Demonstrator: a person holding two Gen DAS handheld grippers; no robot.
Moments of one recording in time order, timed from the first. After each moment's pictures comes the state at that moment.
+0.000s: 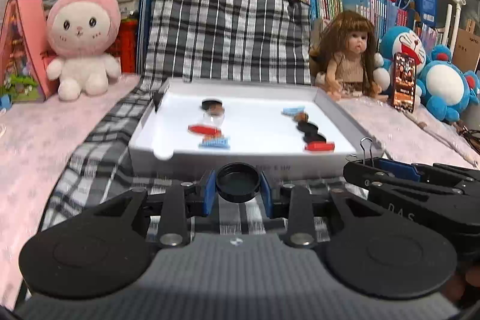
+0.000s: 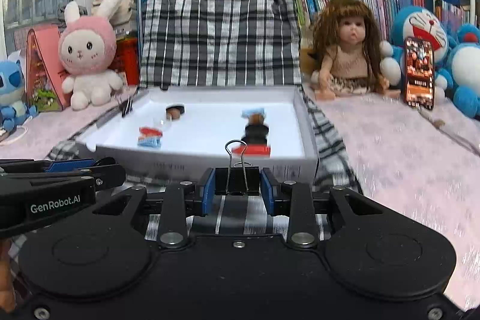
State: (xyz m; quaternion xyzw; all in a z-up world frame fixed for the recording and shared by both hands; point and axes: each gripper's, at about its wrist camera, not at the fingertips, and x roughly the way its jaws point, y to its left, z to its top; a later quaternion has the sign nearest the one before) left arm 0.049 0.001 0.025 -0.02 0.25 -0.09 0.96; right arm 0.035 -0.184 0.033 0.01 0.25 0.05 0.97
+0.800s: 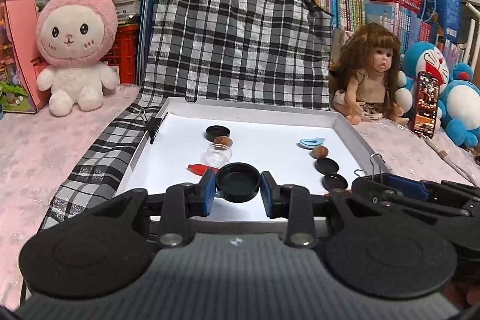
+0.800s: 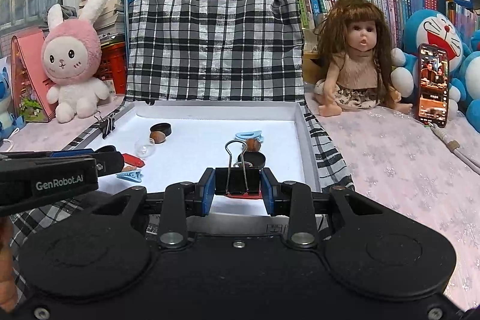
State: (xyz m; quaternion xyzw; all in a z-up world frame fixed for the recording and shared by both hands) left arm 0.115 -0.002 0.035 -0.04 0.26 -0.07 0.96; right arm 0.102 -0.189 0.041 0.01 0.26 0.06 0.96
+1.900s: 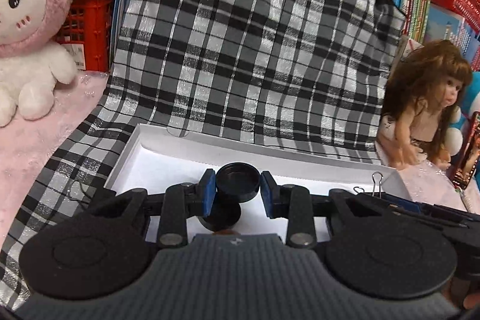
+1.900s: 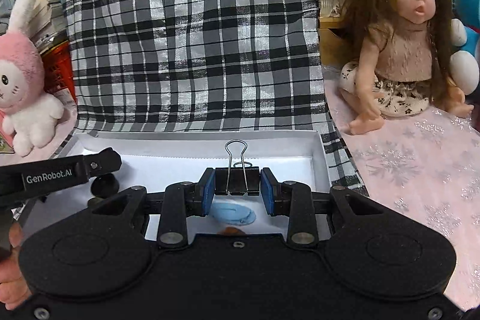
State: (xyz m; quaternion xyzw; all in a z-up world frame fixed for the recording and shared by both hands) left arm 0.293 0.003 0.023 -0.10 0.34 -0.06 0.93; right arm 0.295 -0.209 0.023 0.06 0.36 0.07 0.93
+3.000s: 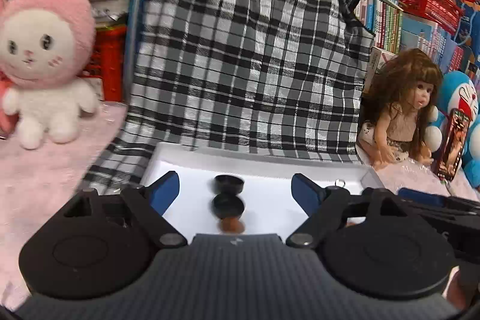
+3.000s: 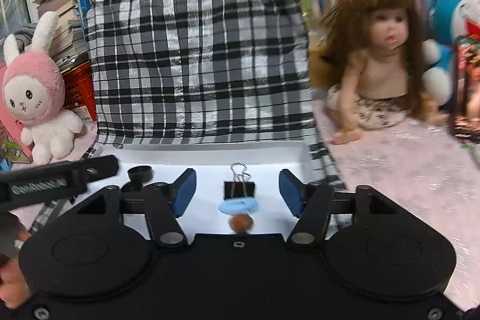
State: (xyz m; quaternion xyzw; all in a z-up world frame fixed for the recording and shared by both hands) left arm 0.226 0.010 0.063 -0.06 0.29 -0.06 0.95; right arm 0.233 -0.211 0.064 0.06 0.31 0.06 0.95
